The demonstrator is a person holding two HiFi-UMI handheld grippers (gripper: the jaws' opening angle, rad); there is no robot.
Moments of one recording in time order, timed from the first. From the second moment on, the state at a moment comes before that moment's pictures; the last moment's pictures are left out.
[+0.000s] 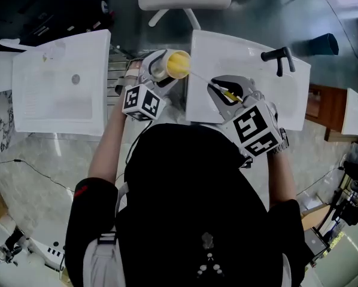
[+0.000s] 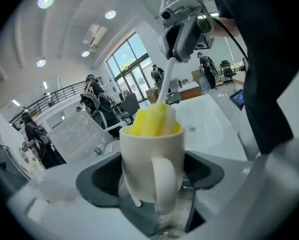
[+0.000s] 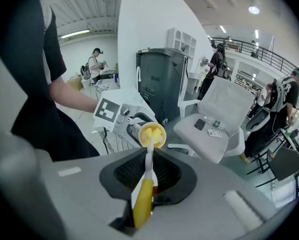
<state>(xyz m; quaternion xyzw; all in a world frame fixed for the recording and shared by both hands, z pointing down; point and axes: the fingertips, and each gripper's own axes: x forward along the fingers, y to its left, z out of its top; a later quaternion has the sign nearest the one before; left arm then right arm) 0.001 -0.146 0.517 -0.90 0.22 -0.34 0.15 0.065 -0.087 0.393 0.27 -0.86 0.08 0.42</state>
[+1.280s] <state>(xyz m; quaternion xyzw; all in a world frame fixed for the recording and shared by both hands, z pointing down) -0.011 -0.144 0.507 -0.90 0.19 -0.35 0.19 0.037 -0.096 0.393 0.27 -0.85 0.11 0.44</state>
